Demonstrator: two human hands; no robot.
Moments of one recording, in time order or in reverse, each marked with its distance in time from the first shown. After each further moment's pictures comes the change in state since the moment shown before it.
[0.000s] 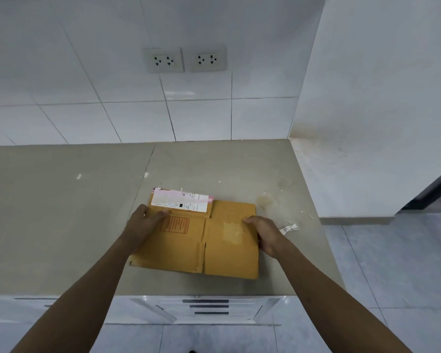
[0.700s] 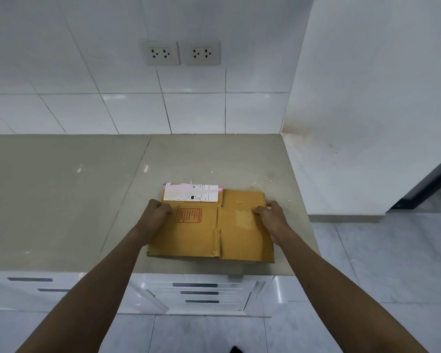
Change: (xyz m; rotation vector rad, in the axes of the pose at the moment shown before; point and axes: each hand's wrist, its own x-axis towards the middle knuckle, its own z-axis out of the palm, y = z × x) left_hand -0.050 0.015 0.045 -0.115 -0.102 -0.028; right_hand -0.022 0.006 -0.047 -0.198 0.220 -0.210
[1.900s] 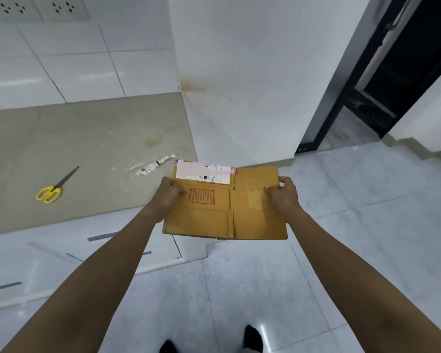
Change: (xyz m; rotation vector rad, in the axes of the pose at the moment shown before) left_hand -0.201 0.057 0.270 -0.054 -0.325 0.057; right_hand -0.150 0.120 -0.319 -0.099 0.398 -0.018
